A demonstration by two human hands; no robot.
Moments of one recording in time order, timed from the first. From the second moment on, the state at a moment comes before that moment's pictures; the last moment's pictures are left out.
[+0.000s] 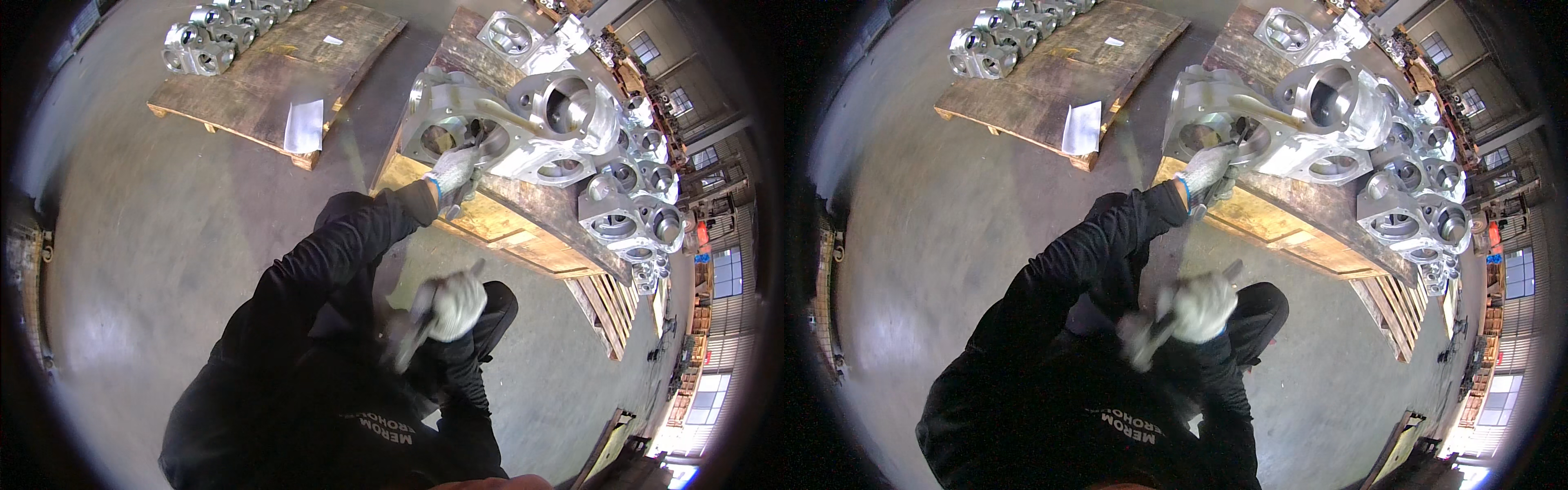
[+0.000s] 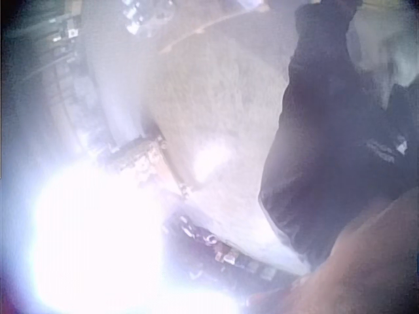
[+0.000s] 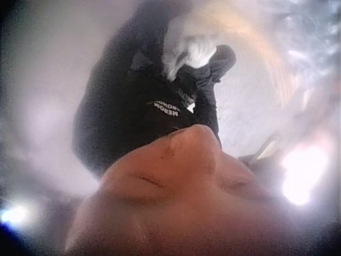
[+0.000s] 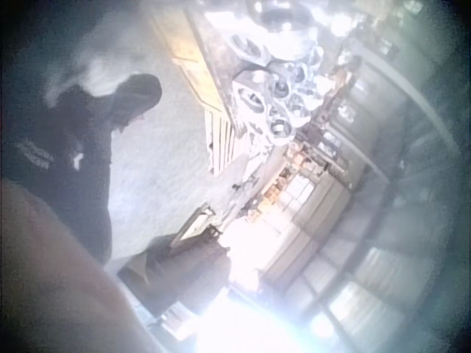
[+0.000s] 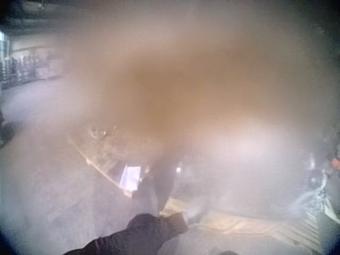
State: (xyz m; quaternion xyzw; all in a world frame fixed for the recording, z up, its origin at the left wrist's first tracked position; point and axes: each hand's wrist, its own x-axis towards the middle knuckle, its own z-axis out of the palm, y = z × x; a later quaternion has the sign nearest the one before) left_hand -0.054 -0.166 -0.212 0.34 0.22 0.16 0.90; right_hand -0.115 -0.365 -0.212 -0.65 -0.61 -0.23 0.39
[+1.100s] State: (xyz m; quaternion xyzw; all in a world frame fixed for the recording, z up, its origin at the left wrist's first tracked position) left_hand -0.038 -0.134 -0.236 0.41 0.20 0.14 0.88; right_hand -0.107 -0.353 -0.232 -0.78 -0.49 -0.22 0.32
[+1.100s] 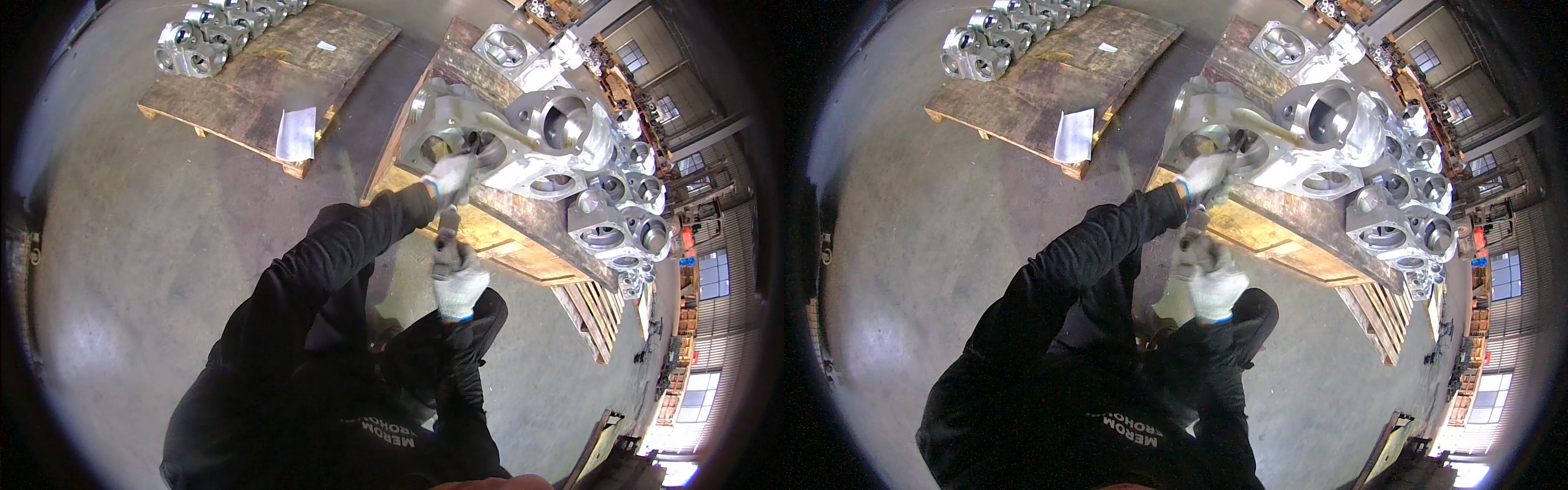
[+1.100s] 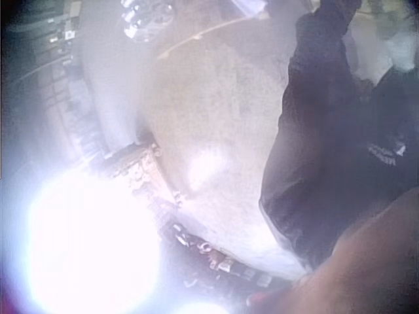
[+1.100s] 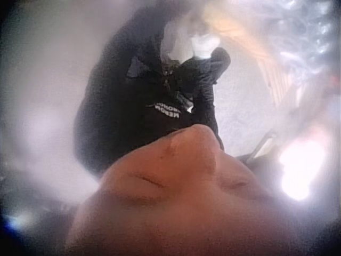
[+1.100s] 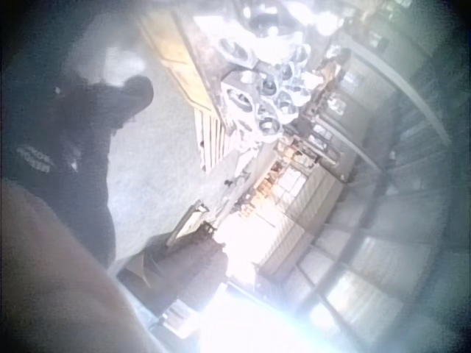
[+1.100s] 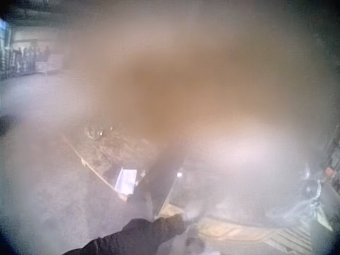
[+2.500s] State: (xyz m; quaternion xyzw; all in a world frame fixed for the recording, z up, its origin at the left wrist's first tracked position) left_hand -0.026 -0.114 -0.245 0.46 0.20 0.15 0.86; right_hand -0.101 -0.353 -0.237 -0.64 -0.61 -0.29 0.36
